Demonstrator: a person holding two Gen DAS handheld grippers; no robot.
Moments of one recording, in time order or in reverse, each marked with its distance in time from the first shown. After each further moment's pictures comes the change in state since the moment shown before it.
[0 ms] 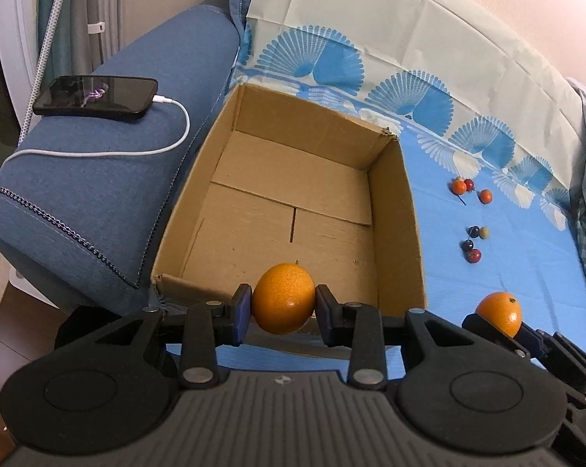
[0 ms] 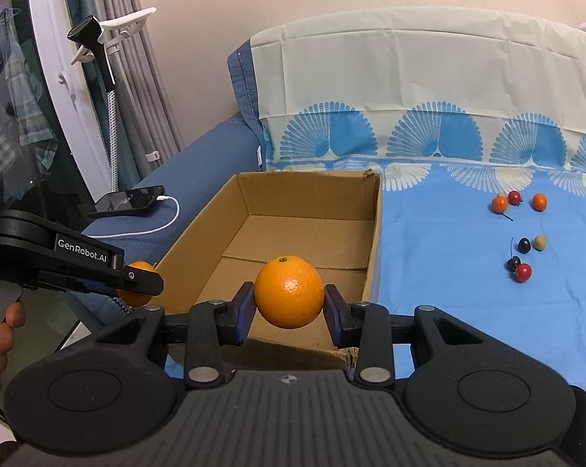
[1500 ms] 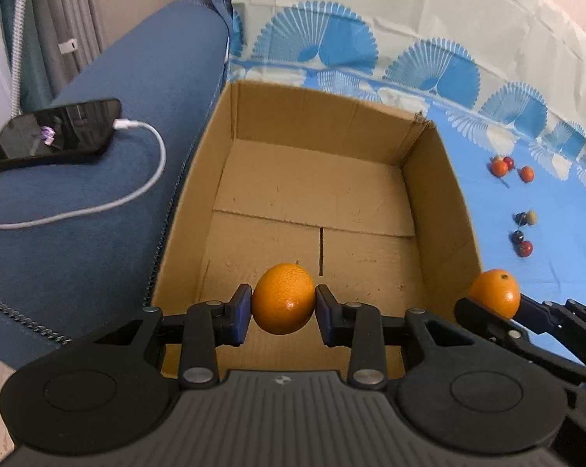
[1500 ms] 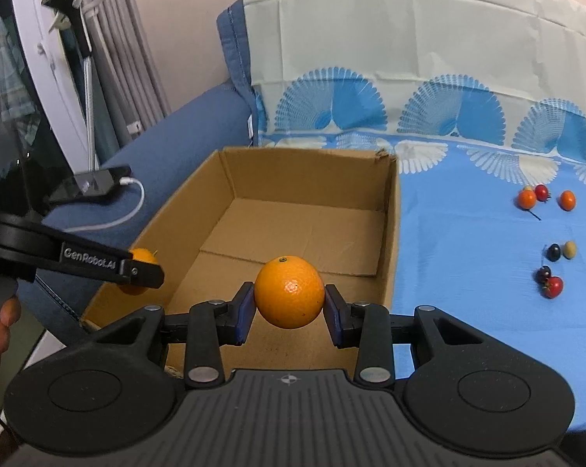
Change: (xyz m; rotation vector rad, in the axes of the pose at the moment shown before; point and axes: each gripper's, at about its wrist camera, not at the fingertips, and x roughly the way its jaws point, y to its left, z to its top) left arm 0.096 -0.005 0.050 0.120 0.058 0.087; right arm 0.110 -0.006 0.021 -0.034 0.120 -0.009
